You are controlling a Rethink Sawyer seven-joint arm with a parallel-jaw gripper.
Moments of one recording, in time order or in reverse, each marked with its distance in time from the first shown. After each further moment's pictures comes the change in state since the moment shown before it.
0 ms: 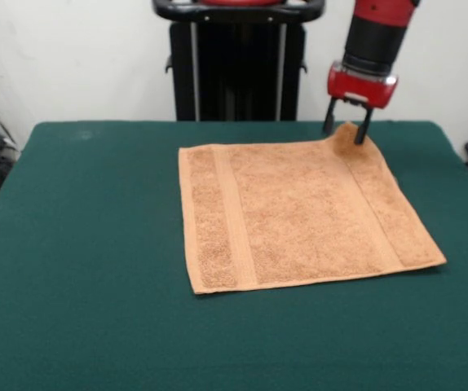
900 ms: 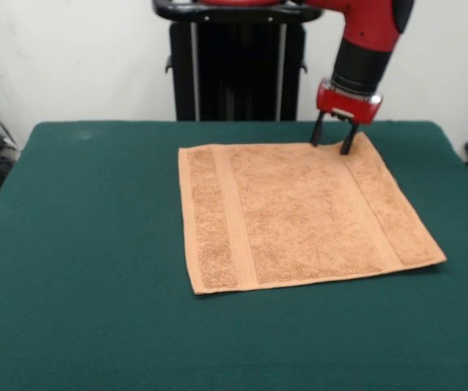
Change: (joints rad) arm 0.011 0.117 0.000 -0.008 0.018 -0.052 0.000
